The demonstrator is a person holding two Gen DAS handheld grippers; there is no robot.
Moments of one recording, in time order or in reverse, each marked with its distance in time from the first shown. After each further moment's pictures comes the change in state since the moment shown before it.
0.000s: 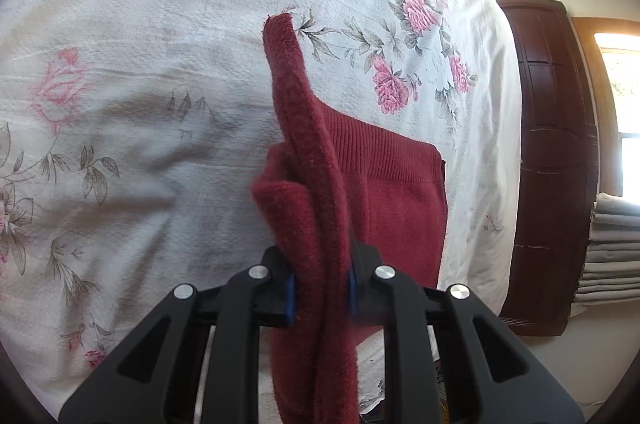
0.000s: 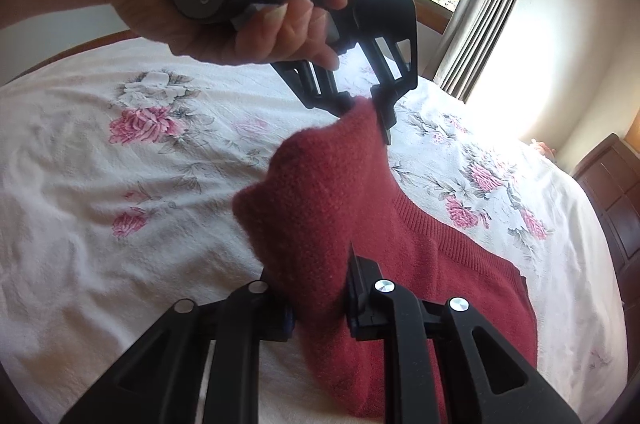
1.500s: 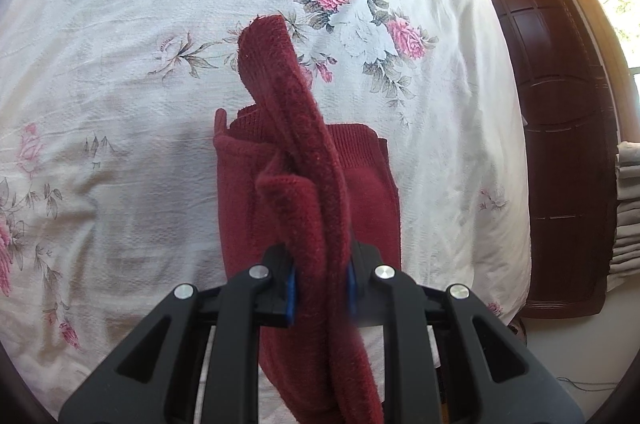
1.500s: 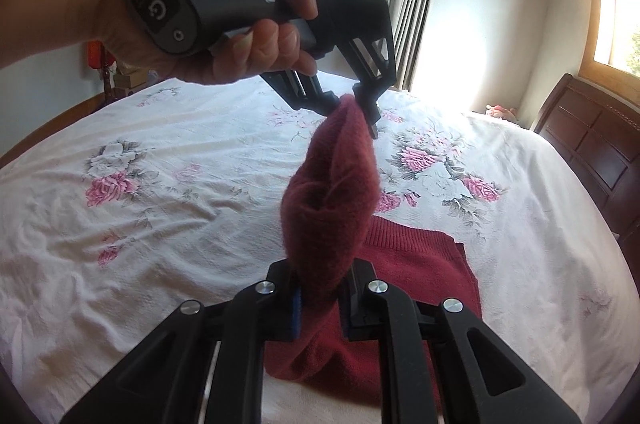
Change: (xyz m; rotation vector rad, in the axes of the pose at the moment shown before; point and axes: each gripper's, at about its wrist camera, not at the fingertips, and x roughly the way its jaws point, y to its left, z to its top) left arm 0.029 -0.188 -0.029 0.165 -0.008 0.149; right arm -0.078 -0.131 -0.029 0.253 -0.070 -0.047
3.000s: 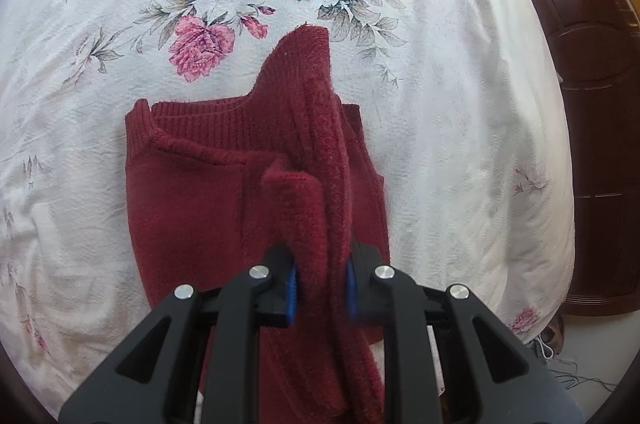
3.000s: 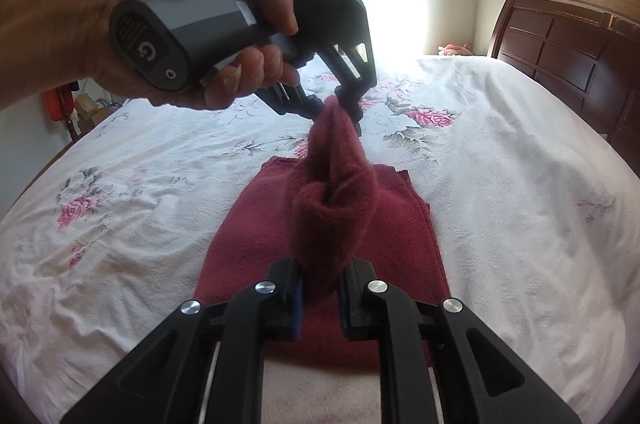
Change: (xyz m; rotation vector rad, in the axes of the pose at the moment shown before) left arm 0.134 -0.098 0.001 0.085 0.083 0.147; right arm 0.005 -0.114 -0.077 0.263 0.050 -0.036
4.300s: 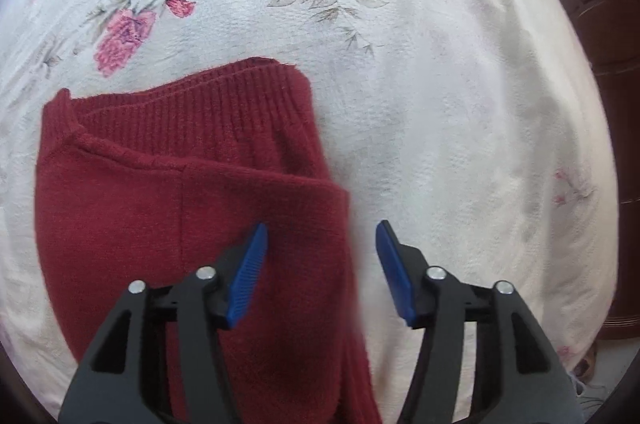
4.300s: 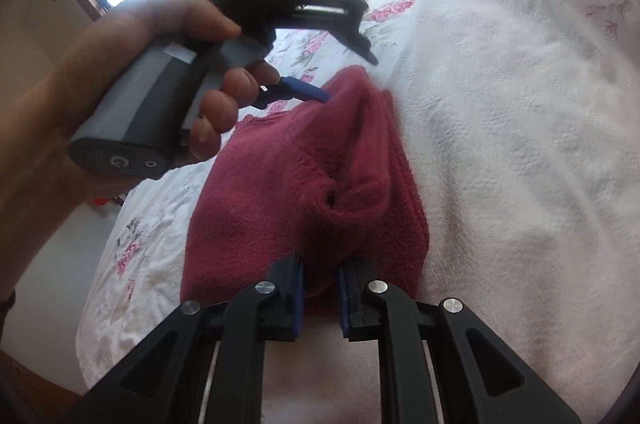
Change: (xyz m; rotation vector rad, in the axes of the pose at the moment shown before) left arm 0.091 -0.055 -0.009 -0.037 -0.099 -0.047; right arm 0.051 -0.133 -0.066 0.447 0.187 0.299
